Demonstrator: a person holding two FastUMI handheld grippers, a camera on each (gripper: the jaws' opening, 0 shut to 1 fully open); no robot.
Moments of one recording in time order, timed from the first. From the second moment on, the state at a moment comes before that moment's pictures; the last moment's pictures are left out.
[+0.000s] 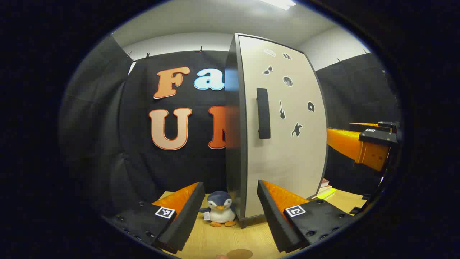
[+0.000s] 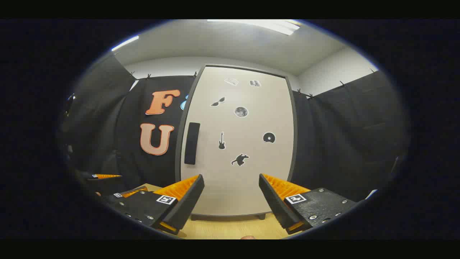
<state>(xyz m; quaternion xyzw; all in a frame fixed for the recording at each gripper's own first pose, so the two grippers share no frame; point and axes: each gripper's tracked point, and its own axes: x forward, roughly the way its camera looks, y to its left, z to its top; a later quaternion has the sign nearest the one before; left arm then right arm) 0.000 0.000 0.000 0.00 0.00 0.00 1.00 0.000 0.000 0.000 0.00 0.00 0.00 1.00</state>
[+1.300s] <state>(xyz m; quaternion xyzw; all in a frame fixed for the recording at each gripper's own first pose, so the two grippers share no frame) 0.023 0.000 0.007 -0.01 0.01 0.02 1.00 0.047 0.012 -0.030 -0.01 0.02 0.05 1.00</state>
